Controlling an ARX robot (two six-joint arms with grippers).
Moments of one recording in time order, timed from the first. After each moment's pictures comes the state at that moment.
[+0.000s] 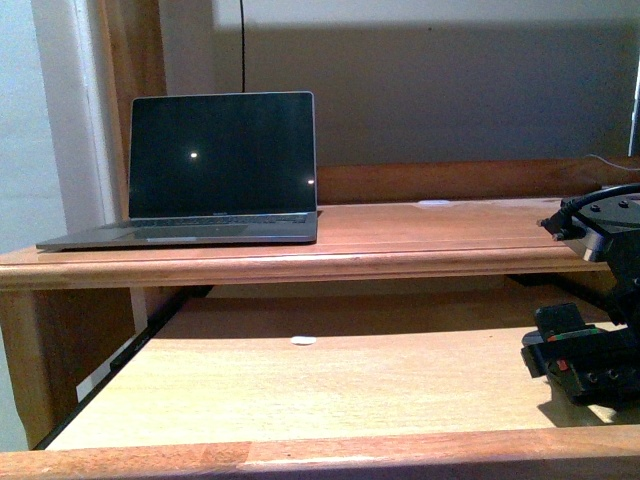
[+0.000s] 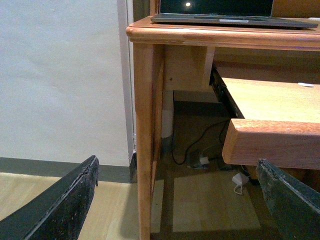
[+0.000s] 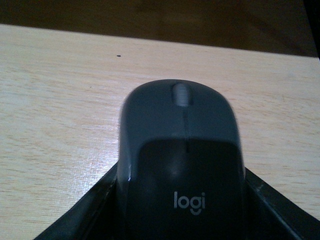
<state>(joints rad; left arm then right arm) -0.01 0.01 0.01 0.00 0.00 -0.01 0.33 1.52 0.99 -0.08 0.18 -0.01</state>
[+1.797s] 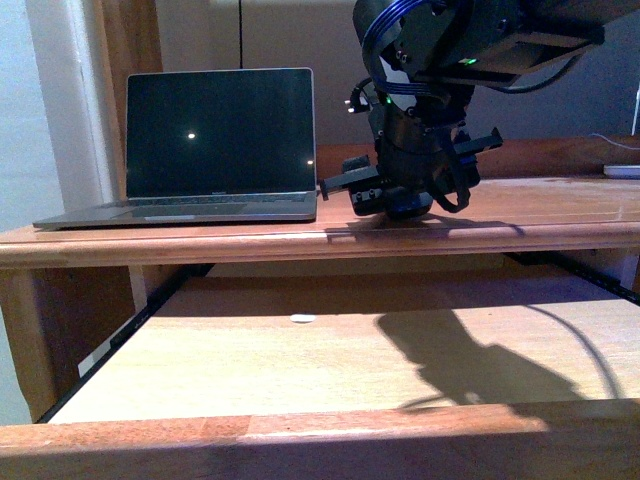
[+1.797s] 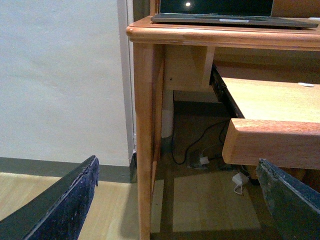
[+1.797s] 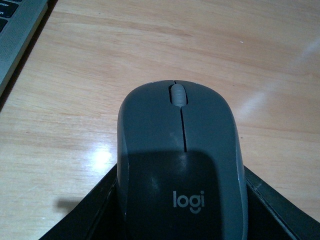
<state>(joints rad) -0.01 0.01 0.01 0.00 0.00 -0.01 0.54 2.18 2.12 -0.43 0.47 -0.02</state>
